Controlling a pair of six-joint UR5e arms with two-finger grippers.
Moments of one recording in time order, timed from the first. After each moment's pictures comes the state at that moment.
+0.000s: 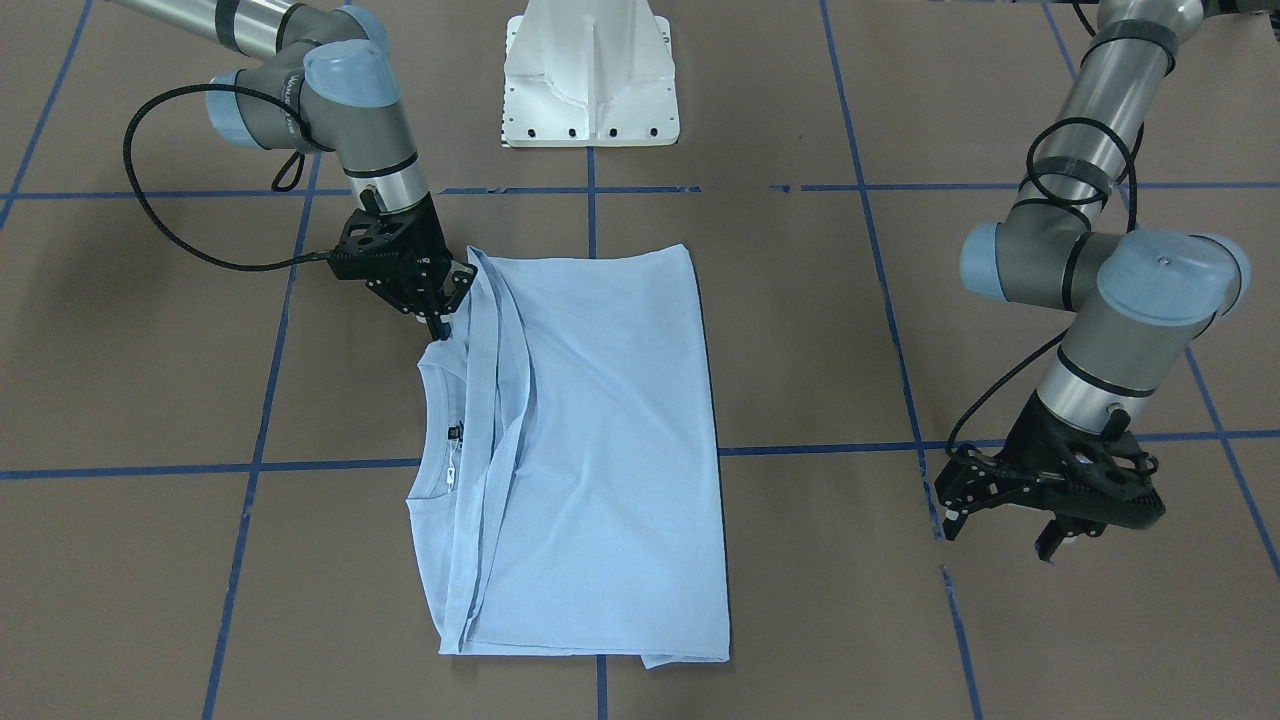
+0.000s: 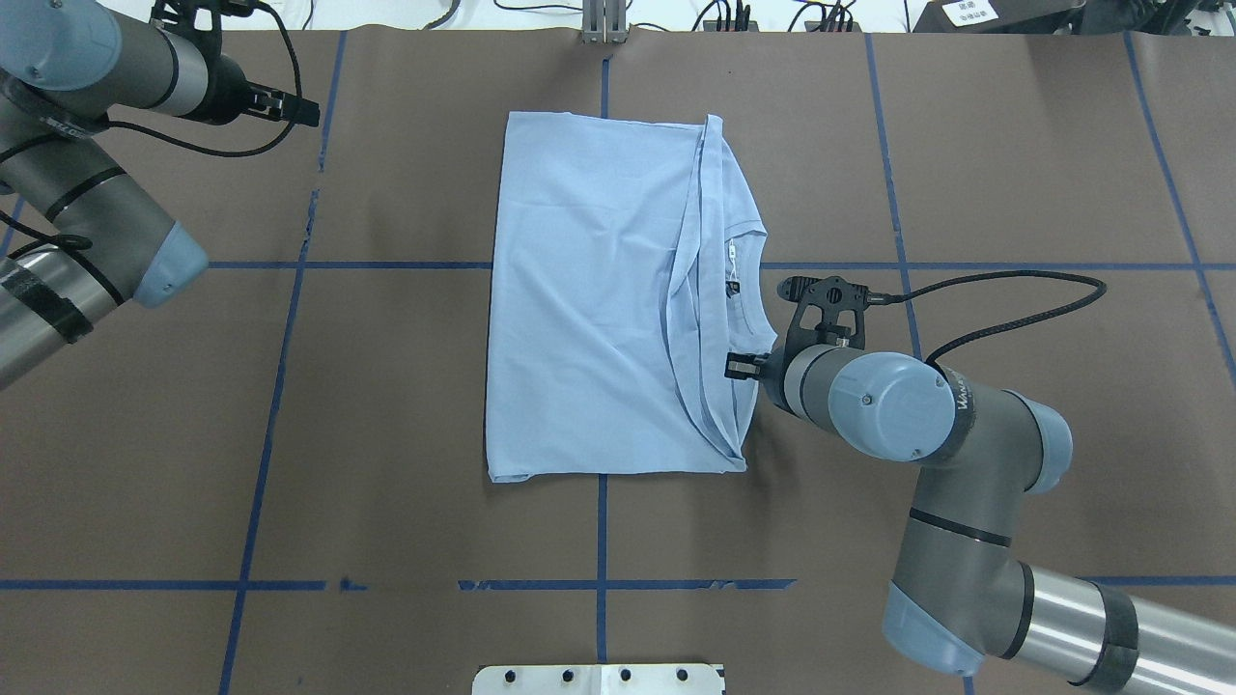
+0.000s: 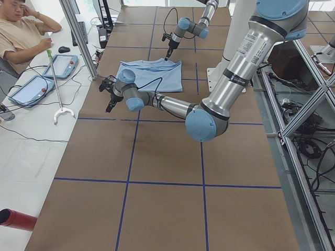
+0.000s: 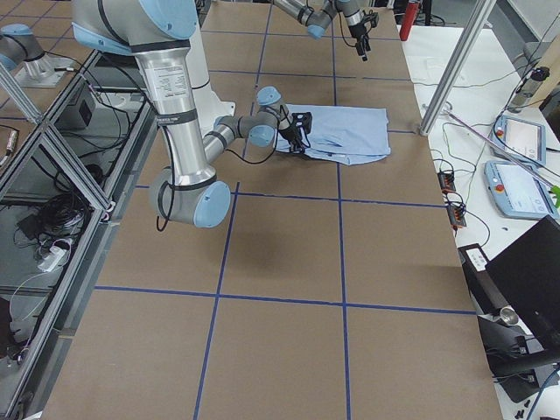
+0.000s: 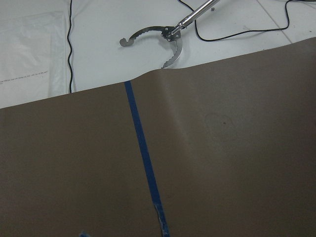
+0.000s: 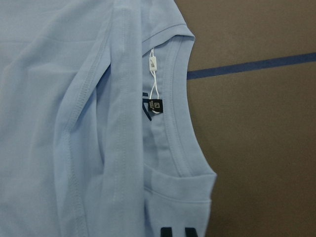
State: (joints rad) left arm -1.00 -2.10 -1.26 -2.36 -1.90 -0.72; right arm 0.42 -1.25 1.80 -1.16 1.47 1.39
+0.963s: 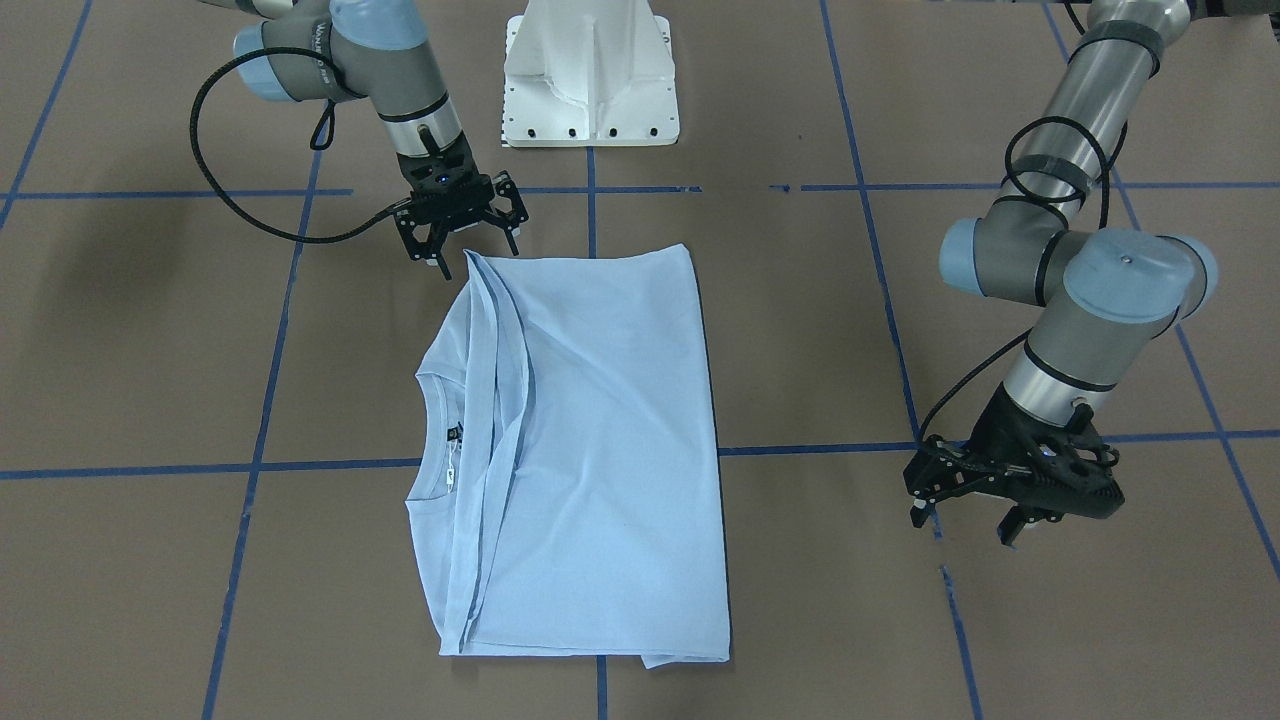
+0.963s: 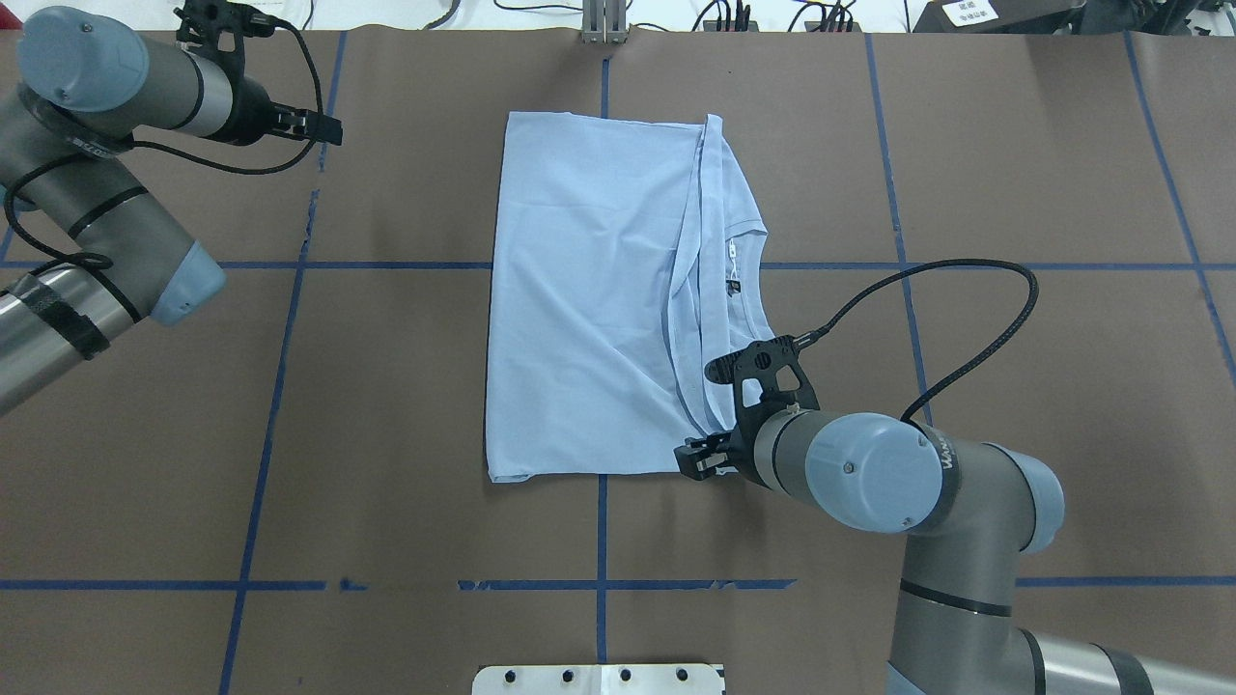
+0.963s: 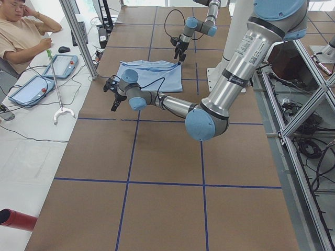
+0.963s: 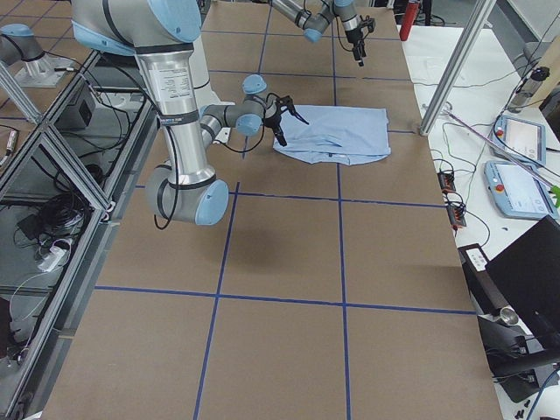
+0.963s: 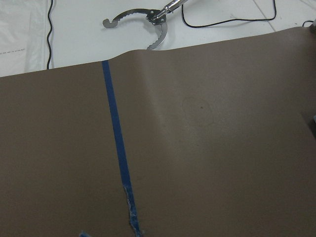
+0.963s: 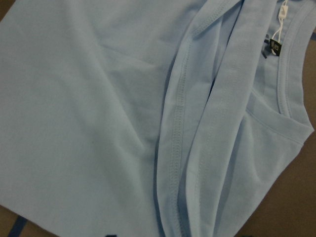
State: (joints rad) left arm -0.96 -2.10 -1.26 -2.37 -1.90 -0.81; right arm 0.30 -1.25 1.90 -1.23 1.50 1.00
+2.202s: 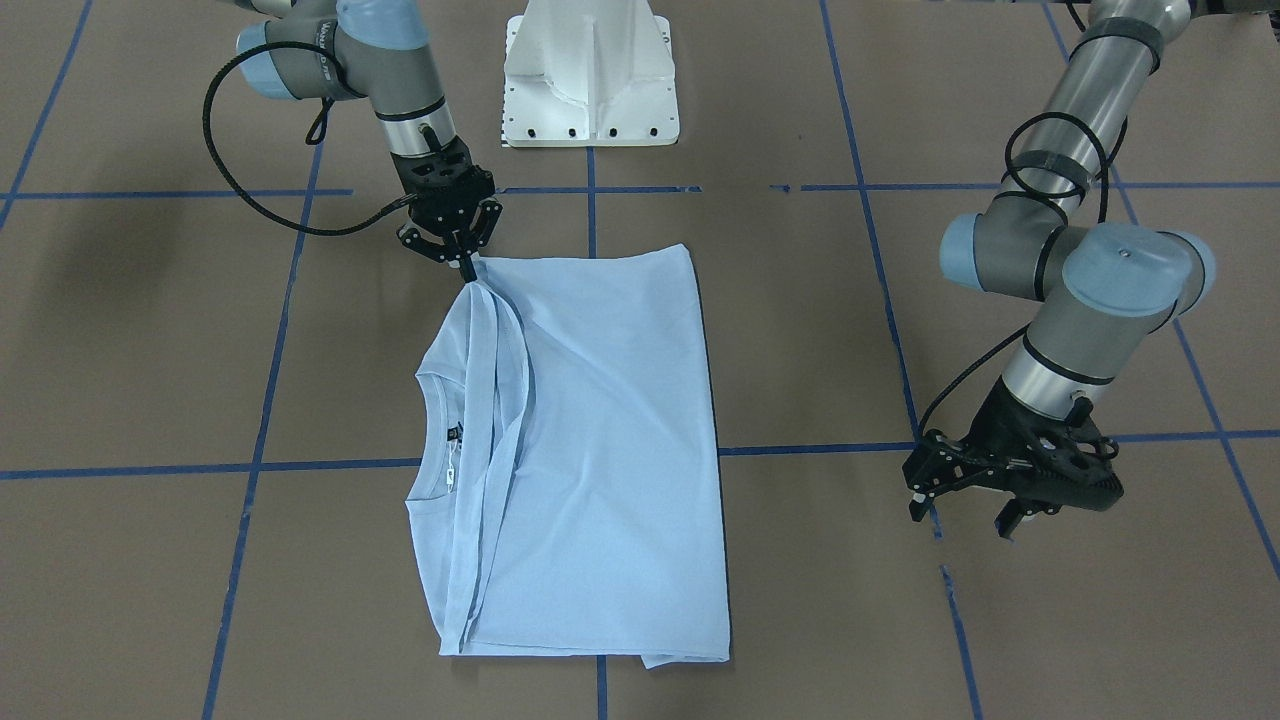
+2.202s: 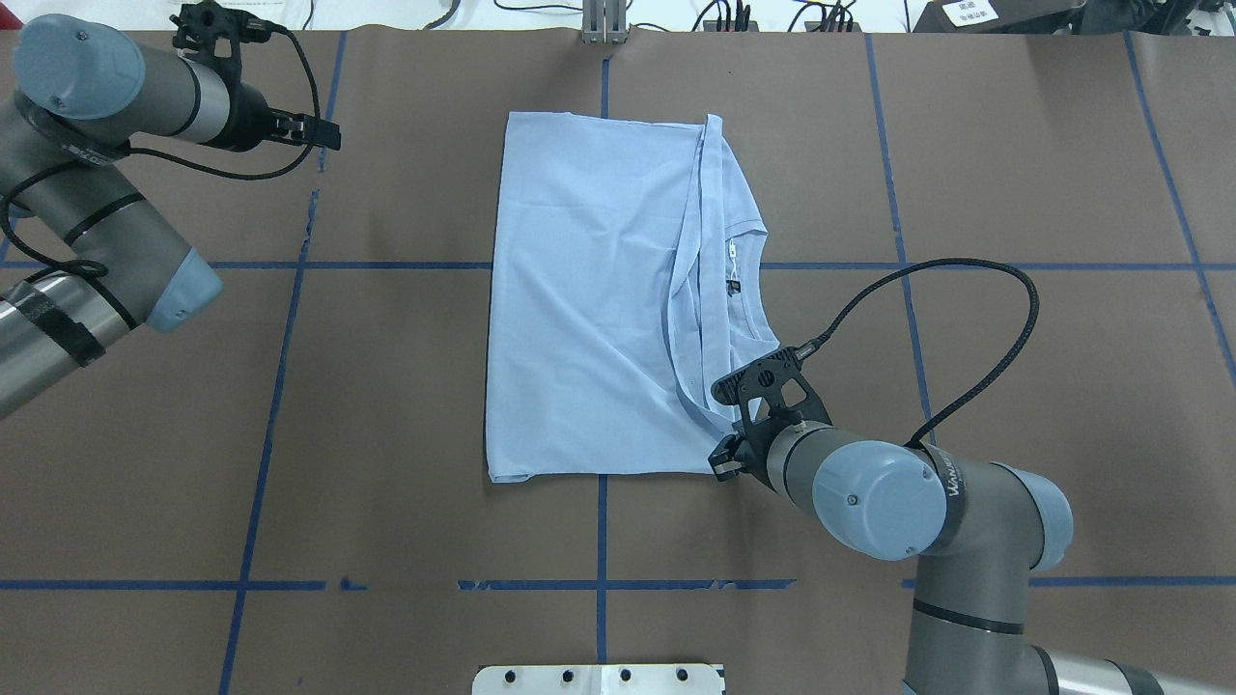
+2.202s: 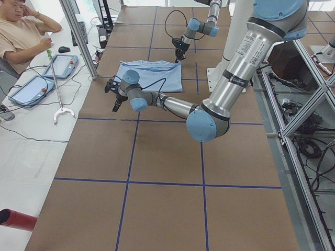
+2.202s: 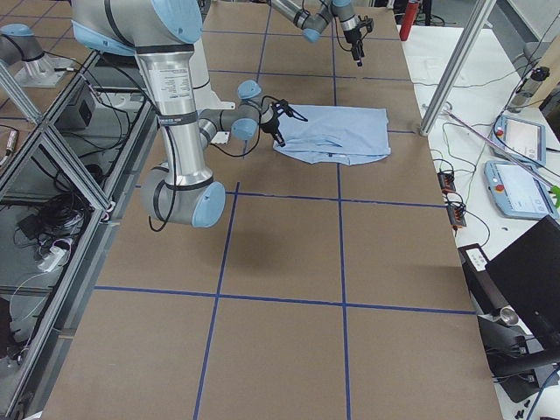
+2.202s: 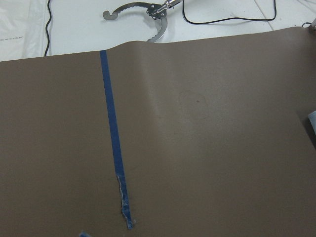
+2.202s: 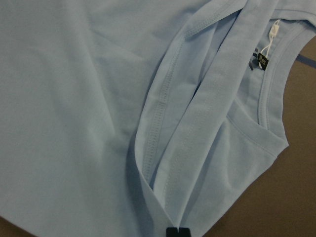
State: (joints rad) left arm -0.96 -2.09 -1.27 -2.37 -1.90 -0.82; right arm 0.29 -1.29 1.90 -1.23 1.39 0.89
